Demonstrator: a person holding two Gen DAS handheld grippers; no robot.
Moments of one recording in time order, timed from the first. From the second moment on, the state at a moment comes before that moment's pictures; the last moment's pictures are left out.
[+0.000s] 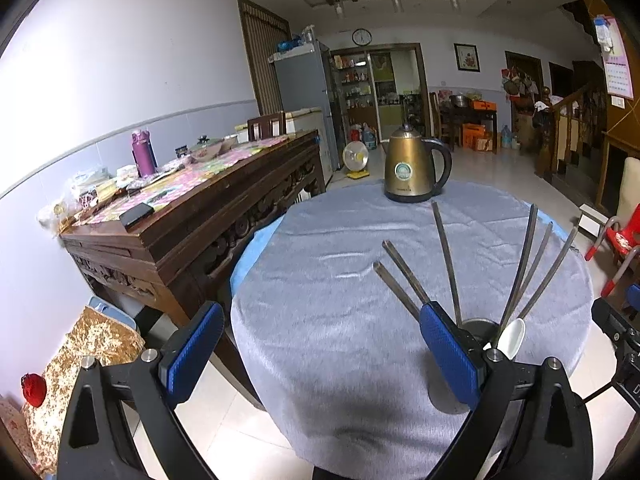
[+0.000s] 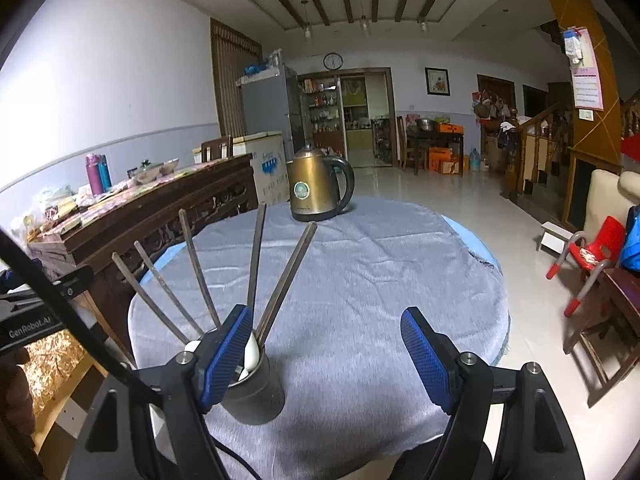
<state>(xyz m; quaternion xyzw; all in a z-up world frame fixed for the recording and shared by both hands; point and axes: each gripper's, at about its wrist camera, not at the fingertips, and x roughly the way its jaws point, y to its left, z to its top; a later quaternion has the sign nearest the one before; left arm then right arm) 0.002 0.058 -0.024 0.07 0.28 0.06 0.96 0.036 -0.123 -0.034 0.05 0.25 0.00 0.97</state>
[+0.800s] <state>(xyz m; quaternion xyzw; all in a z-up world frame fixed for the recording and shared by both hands) 0.003 0.064 -0.032 0.08 0.33 0.06 0.94 0.048 -0.098 -0.041 0.05 0.35 0.01 0.94</state>
